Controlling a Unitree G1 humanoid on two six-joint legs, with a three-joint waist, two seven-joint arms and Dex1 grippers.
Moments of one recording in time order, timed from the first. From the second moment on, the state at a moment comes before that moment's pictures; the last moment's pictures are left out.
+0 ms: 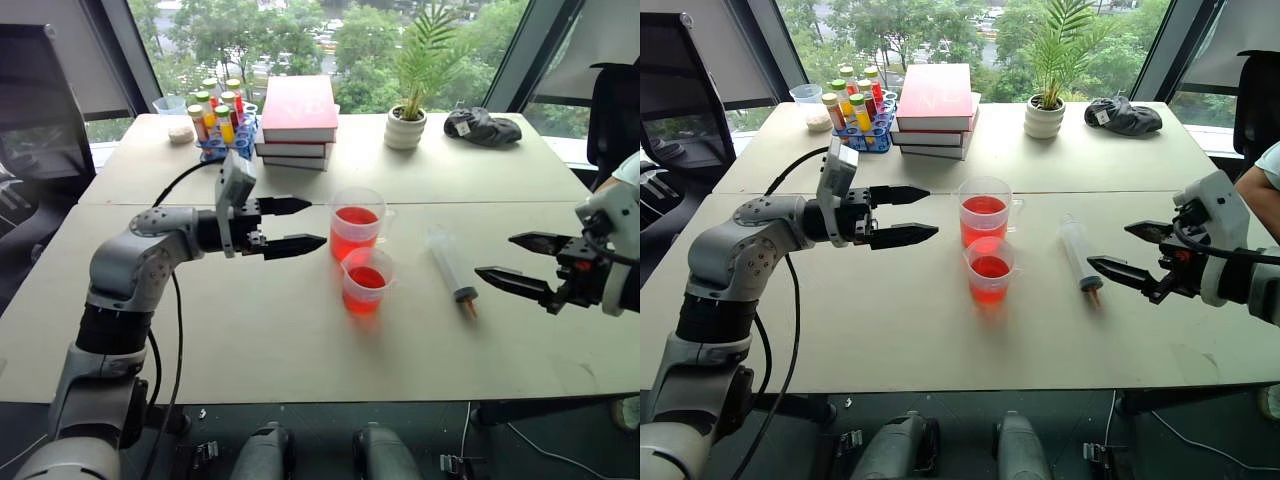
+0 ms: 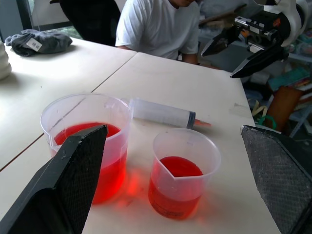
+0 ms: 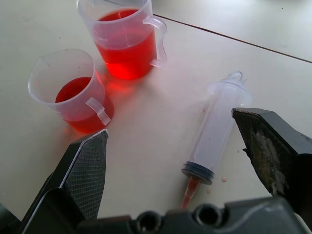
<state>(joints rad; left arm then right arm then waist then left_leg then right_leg) -0.71 0.57 -0.01 -0.07 -0.63 0.69 -1.07 -0.13 -1.10 -0.58 -0.53 0.82 1.13 0.72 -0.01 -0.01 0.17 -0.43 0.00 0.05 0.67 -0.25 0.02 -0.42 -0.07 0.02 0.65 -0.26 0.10</state>
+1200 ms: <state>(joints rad) -0.74 0.54 -0.01 -0.04 -0.62 0.69 -1.07 -0.39 -1.10 -0.33 -0.36 0.78 1.24 0.61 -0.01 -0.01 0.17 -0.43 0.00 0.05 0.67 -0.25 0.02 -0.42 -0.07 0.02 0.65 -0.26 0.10</state>
